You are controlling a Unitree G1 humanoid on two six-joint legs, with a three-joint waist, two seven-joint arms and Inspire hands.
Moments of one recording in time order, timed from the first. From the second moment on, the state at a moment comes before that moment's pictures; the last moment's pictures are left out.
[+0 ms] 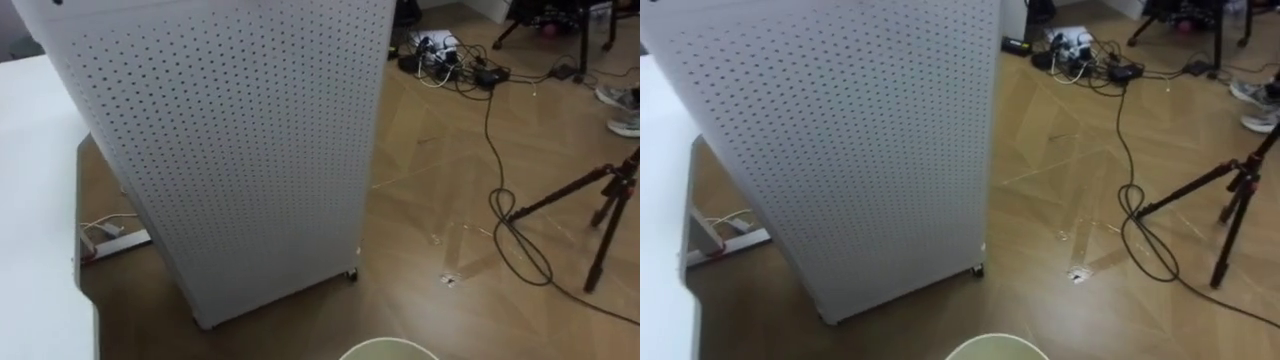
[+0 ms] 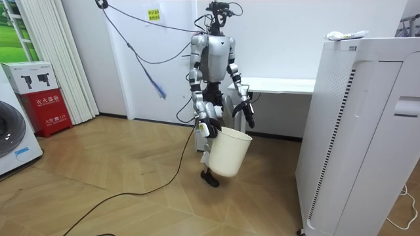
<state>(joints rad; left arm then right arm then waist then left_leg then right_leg) -0.09 0.22 -0.44 0.94 -0.03 -0.16 -0.14 -0.07 -0.27 0.19 1.20 0.46 -0.10 0.17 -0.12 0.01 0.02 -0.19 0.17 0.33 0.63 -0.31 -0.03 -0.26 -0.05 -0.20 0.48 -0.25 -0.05</state>
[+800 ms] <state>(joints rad) -0.01 0.22 -0.35 0.86 -0.01 -0.22 -0.06 -0.03 -0.27 0.26 1.17 0.38 -0.12 0.19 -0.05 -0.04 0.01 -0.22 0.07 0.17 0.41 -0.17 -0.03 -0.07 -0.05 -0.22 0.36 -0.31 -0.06</state>
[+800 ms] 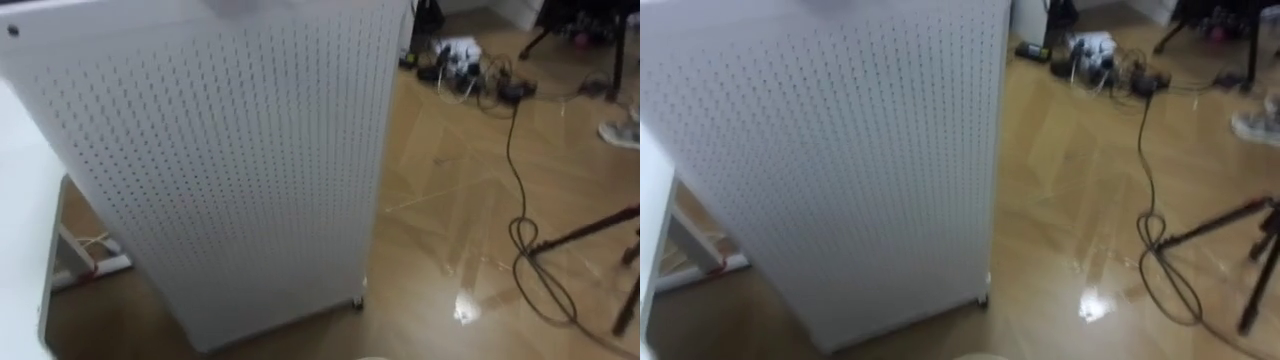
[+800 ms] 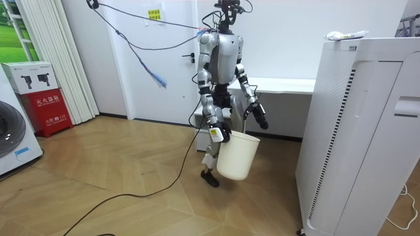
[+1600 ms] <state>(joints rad) 0.02 0.23 -0.30 0.60 0.17 -0.28 0.17 0.00 -0.27 0.24 1.15 0.35 -0.12 0.16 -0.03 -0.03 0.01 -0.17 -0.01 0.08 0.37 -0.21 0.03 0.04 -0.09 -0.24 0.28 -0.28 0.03</state>
